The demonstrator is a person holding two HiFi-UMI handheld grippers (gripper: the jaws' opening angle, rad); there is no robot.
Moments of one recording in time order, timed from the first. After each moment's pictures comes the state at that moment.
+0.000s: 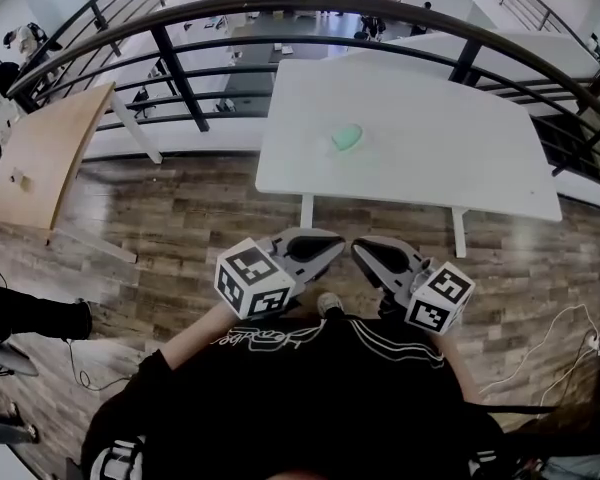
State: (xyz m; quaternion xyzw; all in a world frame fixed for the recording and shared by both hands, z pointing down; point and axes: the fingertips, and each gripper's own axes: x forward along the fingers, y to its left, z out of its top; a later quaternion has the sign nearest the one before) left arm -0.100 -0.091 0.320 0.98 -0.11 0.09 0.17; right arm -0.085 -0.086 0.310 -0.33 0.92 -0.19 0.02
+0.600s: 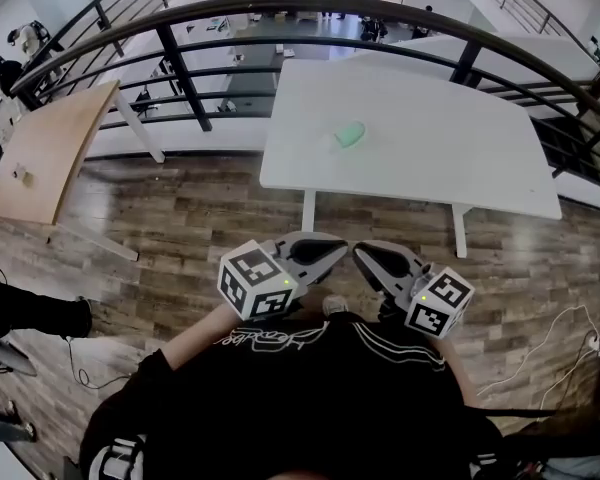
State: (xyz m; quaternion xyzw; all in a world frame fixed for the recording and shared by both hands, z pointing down) left arm -0.107 -0.070 0.323 0.98 -0.11 0.08 0.17; right arm -0.094 -0.065 0.315 -0.34 0.92 -0.19 0.03
